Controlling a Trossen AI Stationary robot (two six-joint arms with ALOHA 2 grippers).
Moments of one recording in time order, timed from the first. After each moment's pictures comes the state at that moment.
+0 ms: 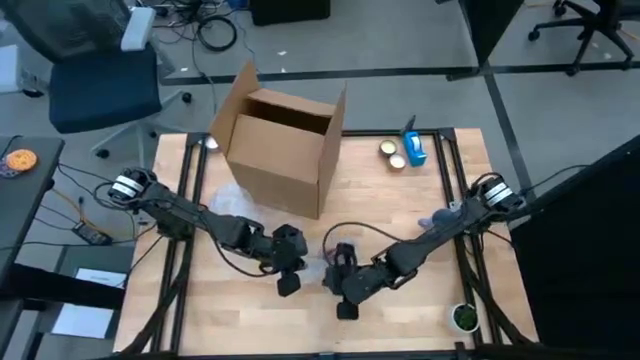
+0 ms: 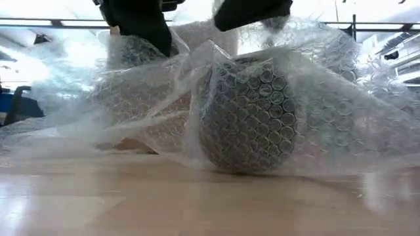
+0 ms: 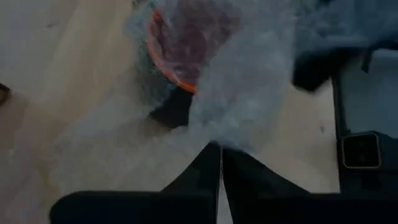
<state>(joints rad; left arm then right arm) -0.38 1.55 1.07 -0.33 -0.12 -0.58 0.53 1.80 1.35 -0.33 0.43 0.38</state>
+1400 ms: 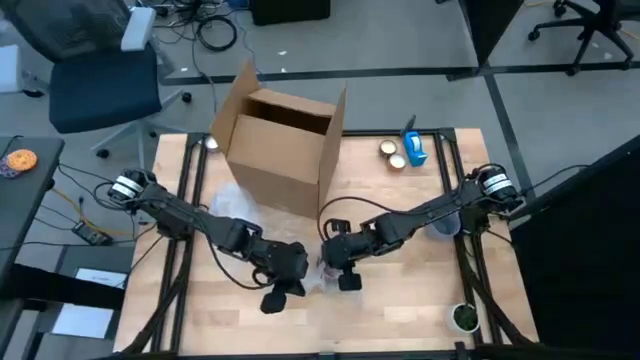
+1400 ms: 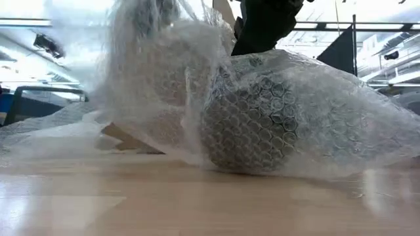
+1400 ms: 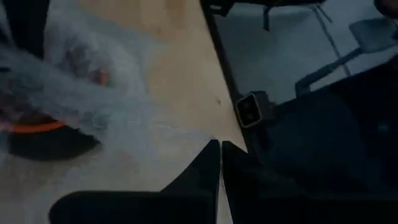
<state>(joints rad) -0.41 1.55 1.18 -0.34 0.22 -0.35 0.32 1.78 1.35 -0.49 0.13 0.17</state>
